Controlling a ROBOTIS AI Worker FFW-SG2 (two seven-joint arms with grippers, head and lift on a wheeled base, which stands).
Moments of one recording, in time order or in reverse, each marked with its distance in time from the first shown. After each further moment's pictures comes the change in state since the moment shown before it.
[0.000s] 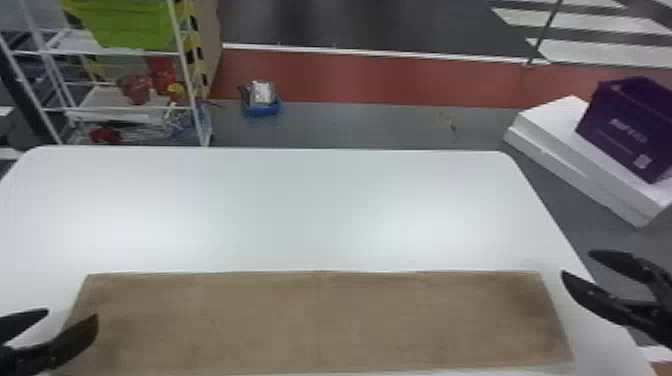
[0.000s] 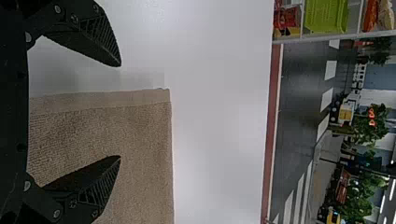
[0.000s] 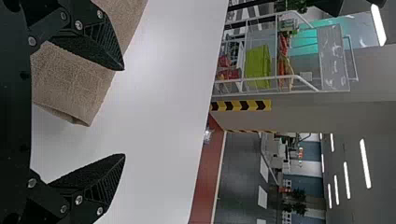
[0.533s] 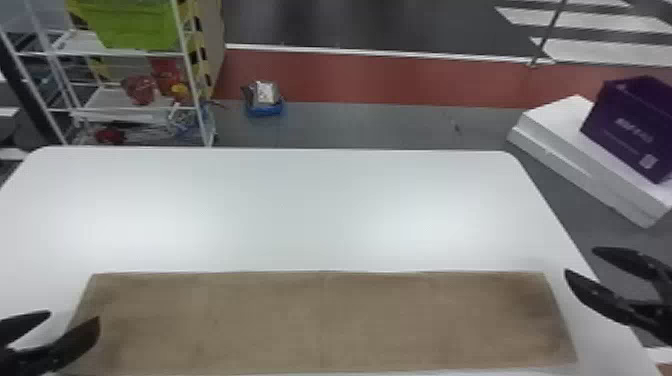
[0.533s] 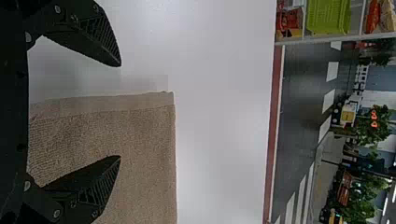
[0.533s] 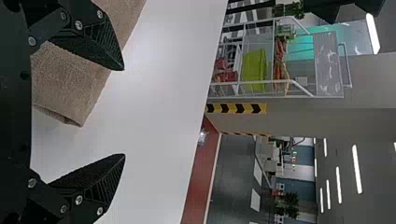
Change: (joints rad) left arm 0.005 0.000 0.007 0.001 -0.004 0.000 -0.005; right arm -0.001 -0.003 0.005 0.015 -0.012 -0.047 0.003
